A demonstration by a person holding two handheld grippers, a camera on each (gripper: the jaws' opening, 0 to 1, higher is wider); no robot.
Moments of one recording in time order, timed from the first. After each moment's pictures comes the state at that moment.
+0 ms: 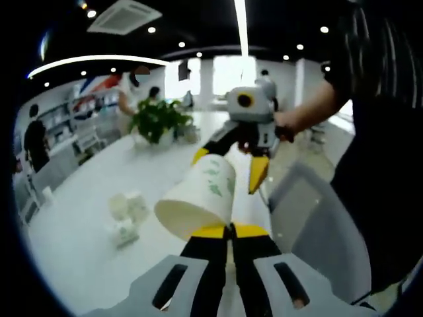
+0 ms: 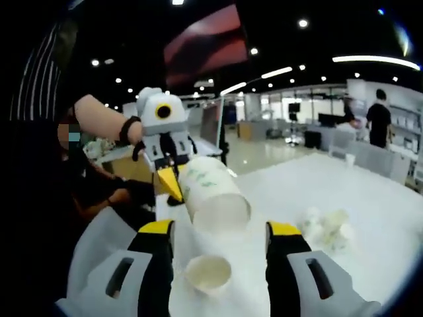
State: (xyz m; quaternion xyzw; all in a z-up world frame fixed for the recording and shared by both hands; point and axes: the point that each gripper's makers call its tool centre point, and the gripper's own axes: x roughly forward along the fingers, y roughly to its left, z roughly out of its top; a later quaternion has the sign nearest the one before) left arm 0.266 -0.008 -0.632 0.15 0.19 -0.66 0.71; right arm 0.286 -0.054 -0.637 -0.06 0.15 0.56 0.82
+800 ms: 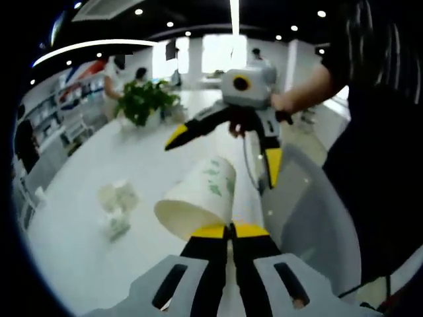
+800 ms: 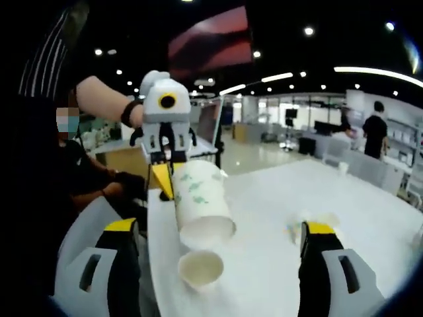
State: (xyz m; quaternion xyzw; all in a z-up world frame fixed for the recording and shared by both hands) left arm 0.257 -0.010 -0.645 0.20 0.25 -0.67 0.67; right arm 0.287 -0.062 -0.642 -0.08 0.13 0.54 0.83
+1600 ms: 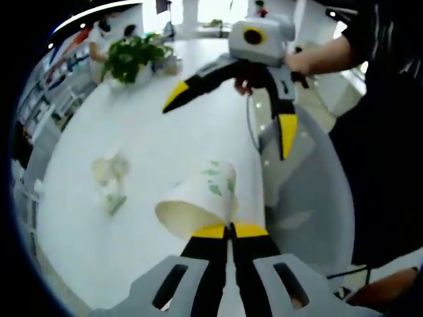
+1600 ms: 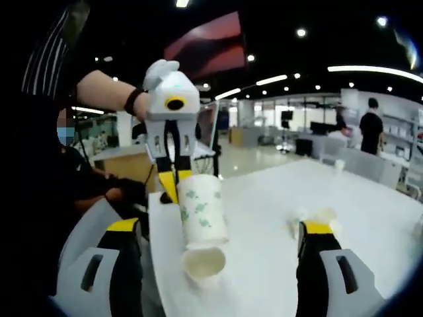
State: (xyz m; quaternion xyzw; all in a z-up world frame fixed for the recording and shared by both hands) left arm 0.257 -0.010 -0.667 0.32 0.38 -0.62 0.61; right arm 0.280 -0.078 -0.645 -0.06 0.12 0.53 0.84
